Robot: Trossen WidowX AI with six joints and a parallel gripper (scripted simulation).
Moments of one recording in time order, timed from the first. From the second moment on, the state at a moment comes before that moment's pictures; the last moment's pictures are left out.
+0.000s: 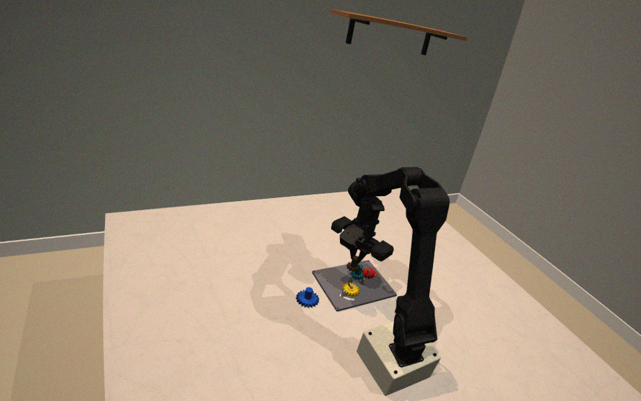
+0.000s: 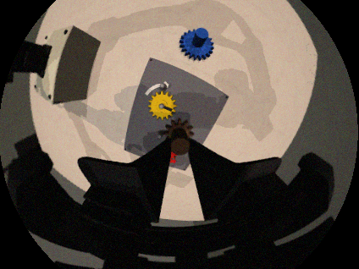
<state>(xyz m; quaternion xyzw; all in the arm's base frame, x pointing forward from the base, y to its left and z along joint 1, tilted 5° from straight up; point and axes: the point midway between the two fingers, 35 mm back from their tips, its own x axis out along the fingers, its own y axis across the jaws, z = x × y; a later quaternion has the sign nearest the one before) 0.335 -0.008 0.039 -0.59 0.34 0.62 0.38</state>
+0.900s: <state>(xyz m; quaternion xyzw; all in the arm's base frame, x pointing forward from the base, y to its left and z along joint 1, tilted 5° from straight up) 0.337 -0.007 0.014 -0.62 0.29 0.65 0.33</state>
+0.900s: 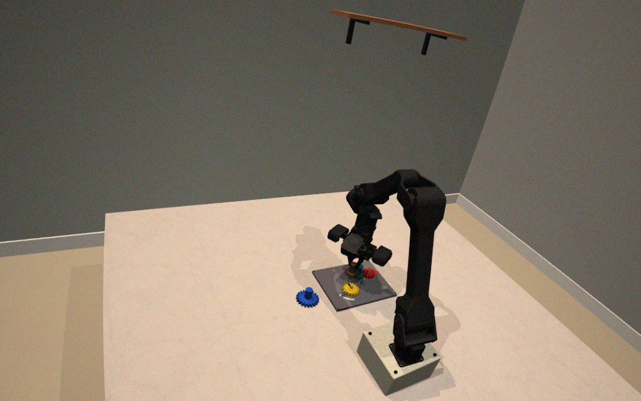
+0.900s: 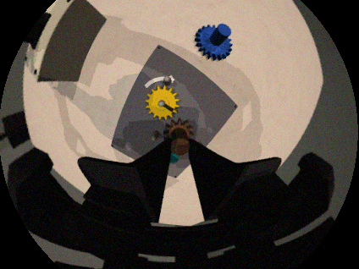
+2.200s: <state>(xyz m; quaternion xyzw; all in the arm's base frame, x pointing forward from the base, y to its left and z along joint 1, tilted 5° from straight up) 0.334 -0.006 -0.009 -0.63 0.27 0.66 0.31</state>
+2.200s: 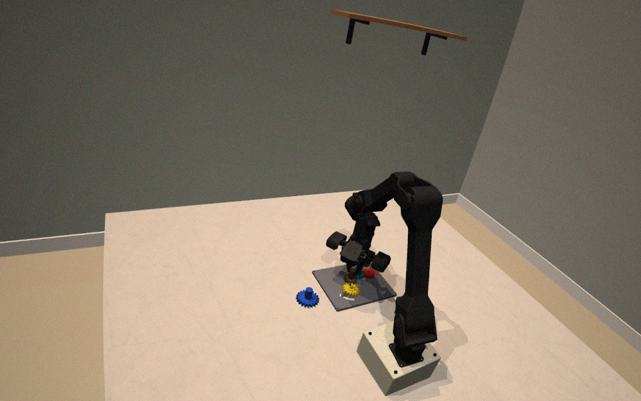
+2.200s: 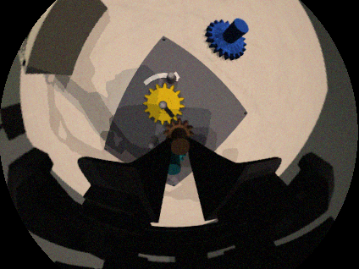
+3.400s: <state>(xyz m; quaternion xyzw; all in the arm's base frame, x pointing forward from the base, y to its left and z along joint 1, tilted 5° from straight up) 0.332 -0.011 0.072 -0.59 0.34 0.63 0.37</state>
